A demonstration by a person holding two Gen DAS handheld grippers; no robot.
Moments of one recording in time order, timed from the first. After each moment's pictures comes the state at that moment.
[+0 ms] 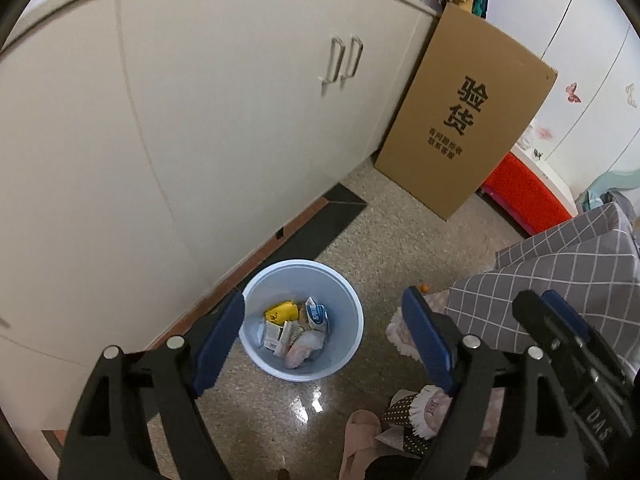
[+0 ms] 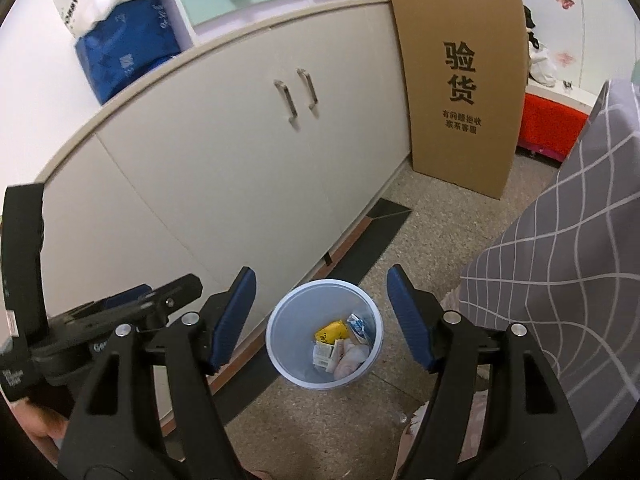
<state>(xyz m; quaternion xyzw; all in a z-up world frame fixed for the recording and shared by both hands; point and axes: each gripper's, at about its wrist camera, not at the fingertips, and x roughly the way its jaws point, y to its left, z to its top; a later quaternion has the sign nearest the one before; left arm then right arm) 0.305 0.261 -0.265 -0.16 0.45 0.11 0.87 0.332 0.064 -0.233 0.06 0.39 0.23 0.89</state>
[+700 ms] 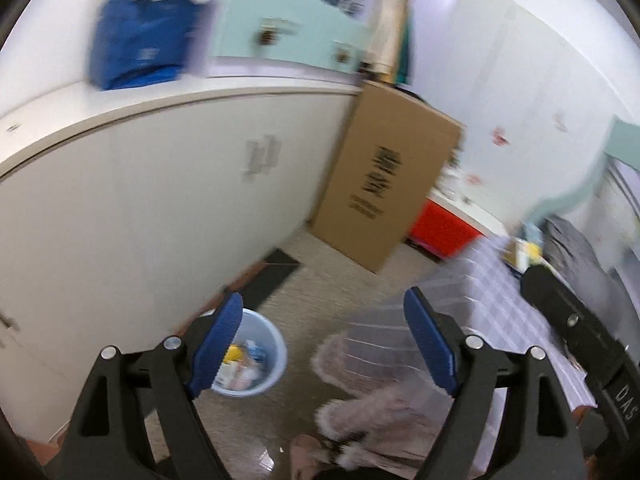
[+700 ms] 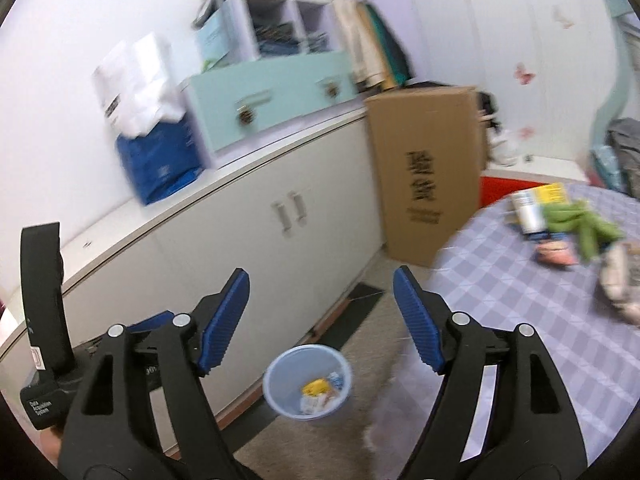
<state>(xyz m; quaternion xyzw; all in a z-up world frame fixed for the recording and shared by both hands) 0.229 0.136 -0.118 -0.16 0.33 0.02 0.93 0.231 -0.072 -0.077 0.08 0.25 0.19 0.95</state>
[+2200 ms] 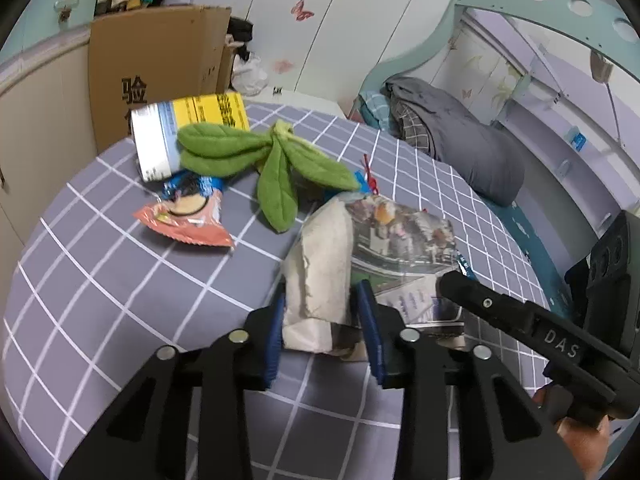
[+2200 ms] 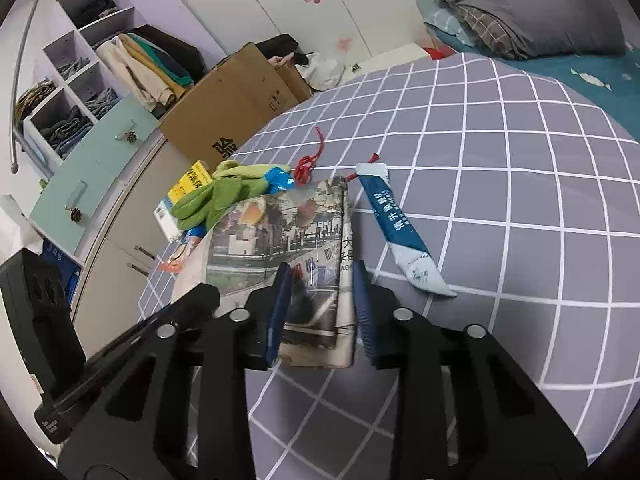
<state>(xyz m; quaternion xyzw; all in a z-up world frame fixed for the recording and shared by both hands) 0.345 -0.216 -0.176 -0.05 0.41 -0.27 0.87 0.260 -0.409 -0.166 0.29 0.36 0.00 0.89</state>
